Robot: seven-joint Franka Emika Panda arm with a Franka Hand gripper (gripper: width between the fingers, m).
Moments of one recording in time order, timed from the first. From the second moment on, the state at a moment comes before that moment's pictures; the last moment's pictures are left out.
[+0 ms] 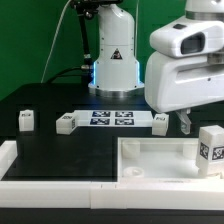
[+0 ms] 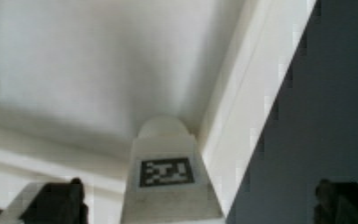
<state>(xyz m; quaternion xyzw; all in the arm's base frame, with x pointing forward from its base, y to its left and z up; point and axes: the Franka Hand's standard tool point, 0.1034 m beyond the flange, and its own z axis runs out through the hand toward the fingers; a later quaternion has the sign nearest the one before) 0.617 0.124 0.096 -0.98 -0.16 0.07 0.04</state>
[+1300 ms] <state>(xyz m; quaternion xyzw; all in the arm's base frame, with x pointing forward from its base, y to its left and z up) 0.643 0.118 0.071 -0.98 -0.18 0.05 0.04</state>
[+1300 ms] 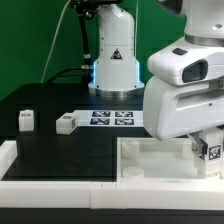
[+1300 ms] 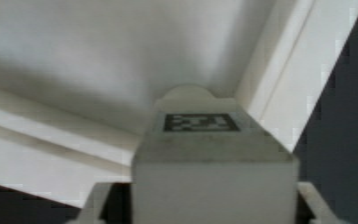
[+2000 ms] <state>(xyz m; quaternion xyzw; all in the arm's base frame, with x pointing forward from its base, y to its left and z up) 0.644 0.118 0.069 -0.98 0.18 0.04 0.02</state>
